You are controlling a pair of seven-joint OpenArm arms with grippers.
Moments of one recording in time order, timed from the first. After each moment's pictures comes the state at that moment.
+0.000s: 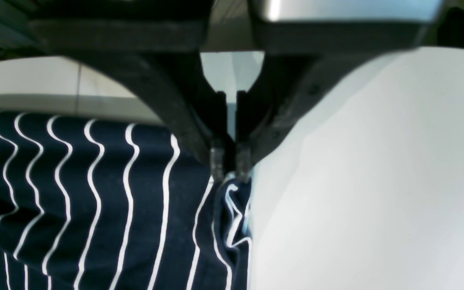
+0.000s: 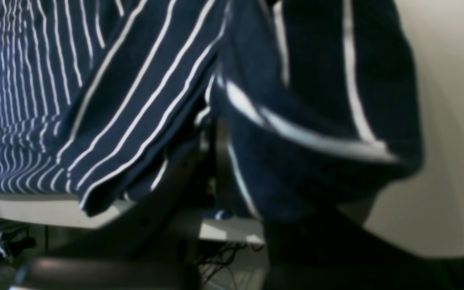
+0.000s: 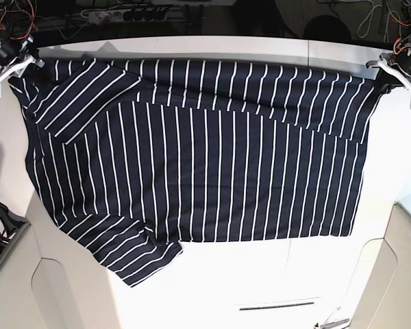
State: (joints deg) left arm 30.4 -21.4 -42.2 96.6 -42.3 -29.1 50.4; right arm -23.9 12.5 42.7 91.0 51.8 33.1 -64.4
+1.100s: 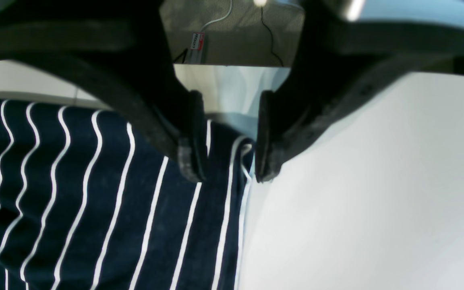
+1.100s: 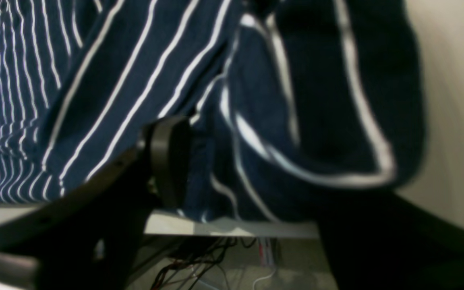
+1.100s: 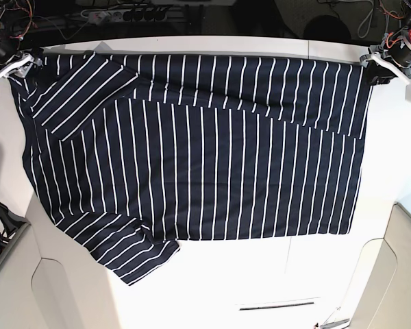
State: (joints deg) left arm 31.1 -17.9 -42.5 96.6 -40.9 -28.0 50.5; right arm -23.8 12.2 44.4 91.0 48.5 32.8 -63.5
